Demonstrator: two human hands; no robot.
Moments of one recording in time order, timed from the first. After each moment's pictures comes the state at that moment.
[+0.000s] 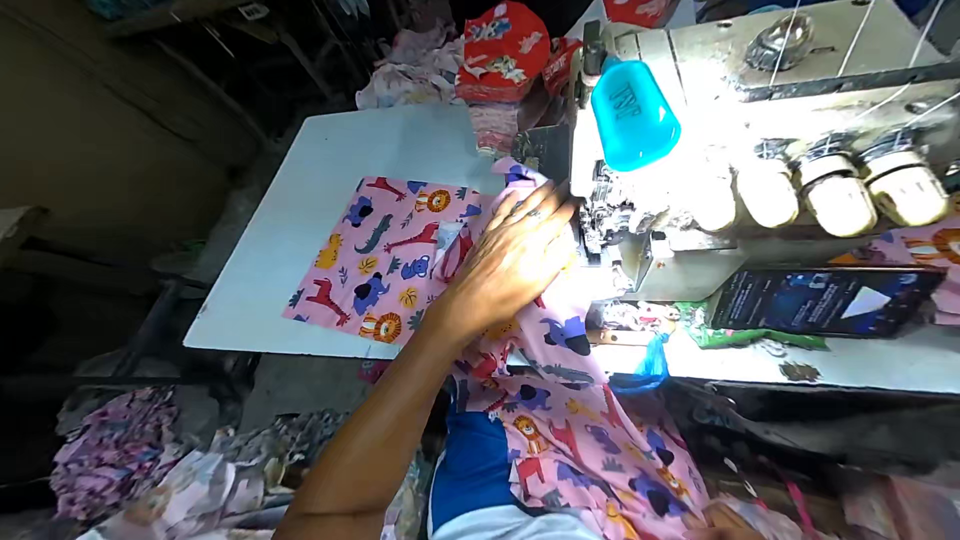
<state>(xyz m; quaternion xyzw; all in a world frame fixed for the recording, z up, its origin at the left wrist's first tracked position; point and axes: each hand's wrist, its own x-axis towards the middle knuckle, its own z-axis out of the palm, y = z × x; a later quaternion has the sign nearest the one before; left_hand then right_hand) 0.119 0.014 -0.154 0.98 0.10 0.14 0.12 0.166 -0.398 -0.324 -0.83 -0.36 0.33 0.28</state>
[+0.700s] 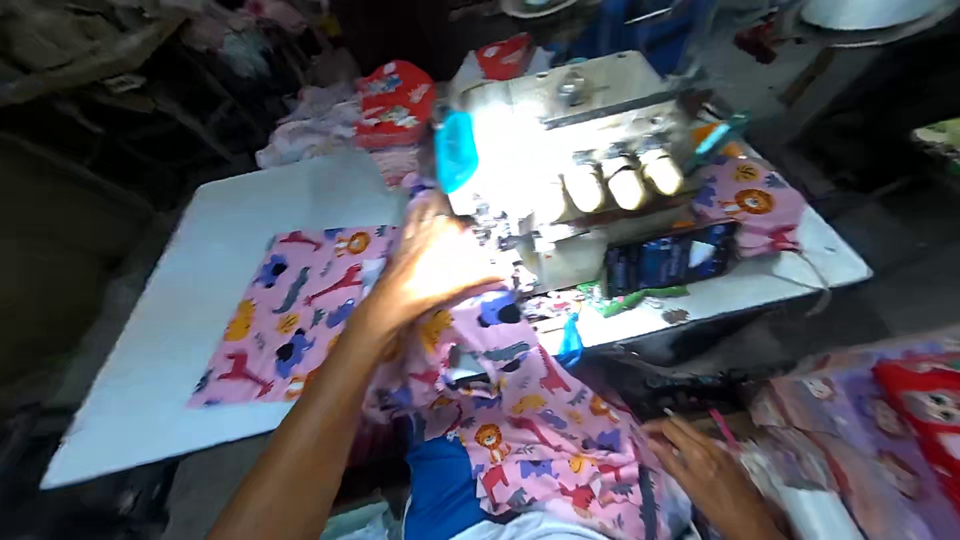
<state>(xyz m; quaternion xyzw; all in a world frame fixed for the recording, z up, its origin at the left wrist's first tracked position) 0.144 0.025 -0.144 0.98 0.13 0.08 0.11 0.184 -0.395 -0.328 -0.87 -0.36 0.15 0.30</state>
